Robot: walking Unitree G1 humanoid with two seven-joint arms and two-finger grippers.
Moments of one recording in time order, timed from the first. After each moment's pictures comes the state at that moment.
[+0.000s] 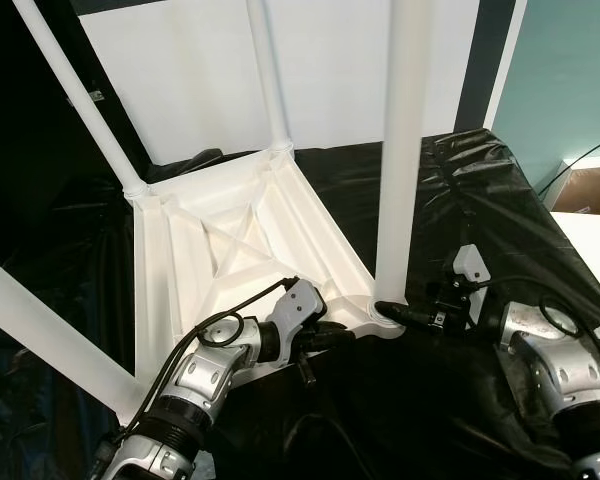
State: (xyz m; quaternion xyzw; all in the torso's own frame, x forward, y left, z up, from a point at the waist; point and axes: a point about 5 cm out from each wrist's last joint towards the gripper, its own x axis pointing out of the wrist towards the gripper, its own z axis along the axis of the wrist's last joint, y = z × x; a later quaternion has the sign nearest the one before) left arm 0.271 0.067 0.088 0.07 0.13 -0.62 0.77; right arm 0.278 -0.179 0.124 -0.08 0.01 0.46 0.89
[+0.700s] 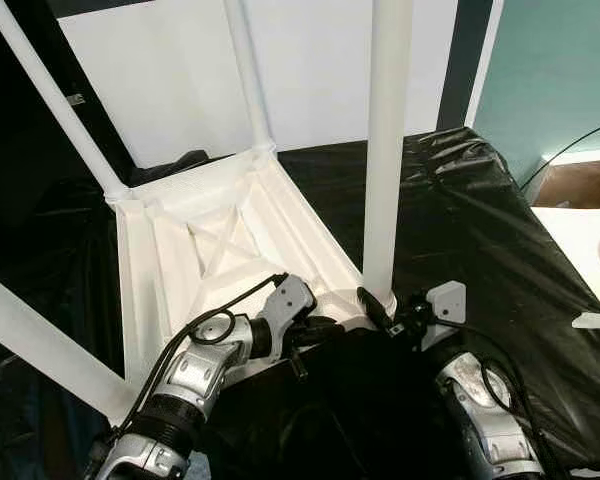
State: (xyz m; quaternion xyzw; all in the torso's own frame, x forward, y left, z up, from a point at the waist) left arm 0.277 0.071 0.089 0.07 0.14 -0.61 0.78; right arm 0.264 -0.135 0.103 -0.01 -0.05 0.22 0.98
